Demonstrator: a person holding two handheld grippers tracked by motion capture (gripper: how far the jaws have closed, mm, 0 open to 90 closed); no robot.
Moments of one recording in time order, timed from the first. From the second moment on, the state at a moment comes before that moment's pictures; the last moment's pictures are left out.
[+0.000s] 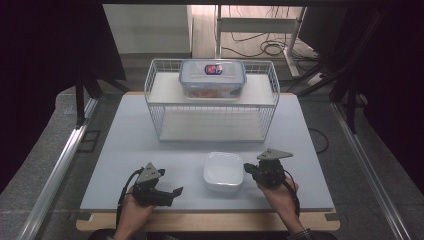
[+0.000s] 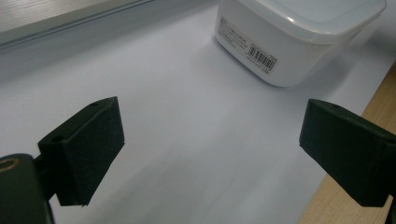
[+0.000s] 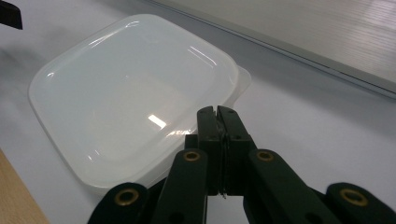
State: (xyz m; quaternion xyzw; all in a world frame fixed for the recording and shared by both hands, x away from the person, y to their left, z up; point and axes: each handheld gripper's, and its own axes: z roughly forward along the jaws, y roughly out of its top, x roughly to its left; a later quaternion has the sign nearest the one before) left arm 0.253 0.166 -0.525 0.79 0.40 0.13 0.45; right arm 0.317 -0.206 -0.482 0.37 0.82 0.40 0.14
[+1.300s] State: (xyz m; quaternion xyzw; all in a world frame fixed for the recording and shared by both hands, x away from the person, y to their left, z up) left arm 0.290 0.130 -0.493 0.80 0.37 0.08 0.46; right arm 0.317 -0.209 -0.466 0.36 0.83 0.42 0.11
